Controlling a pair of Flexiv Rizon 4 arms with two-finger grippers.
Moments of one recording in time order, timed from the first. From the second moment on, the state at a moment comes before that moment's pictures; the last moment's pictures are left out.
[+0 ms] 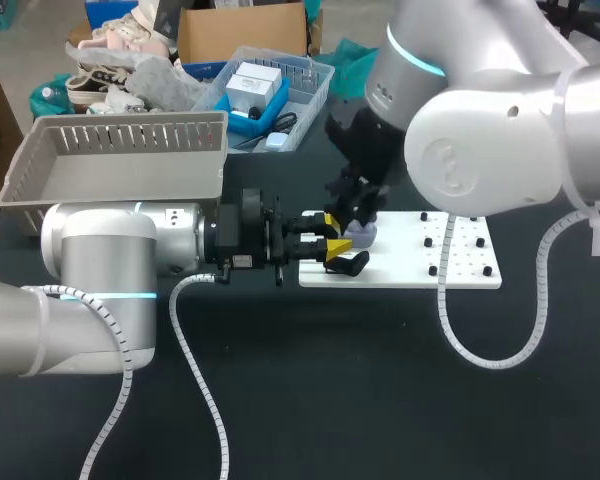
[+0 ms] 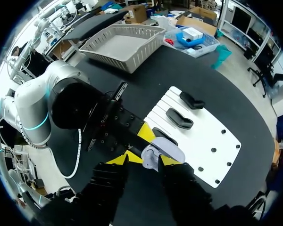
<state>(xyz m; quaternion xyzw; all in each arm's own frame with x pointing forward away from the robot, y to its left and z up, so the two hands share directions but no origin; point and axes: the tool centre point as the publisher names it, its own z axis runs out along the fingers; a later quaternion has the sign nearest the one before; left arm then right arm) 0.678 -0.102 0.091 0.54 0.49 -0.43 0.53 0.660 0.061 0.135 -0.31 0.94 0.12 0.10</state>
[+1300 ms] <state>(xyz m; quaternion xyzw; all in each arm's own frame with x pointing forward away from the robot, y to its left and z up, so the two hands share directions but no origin) 0.678 -0.102 0.091 0.54 0.49 -0.43 0.53 0.687 0.019 0.152 -0.10 0.97 0.12 0.17</state>
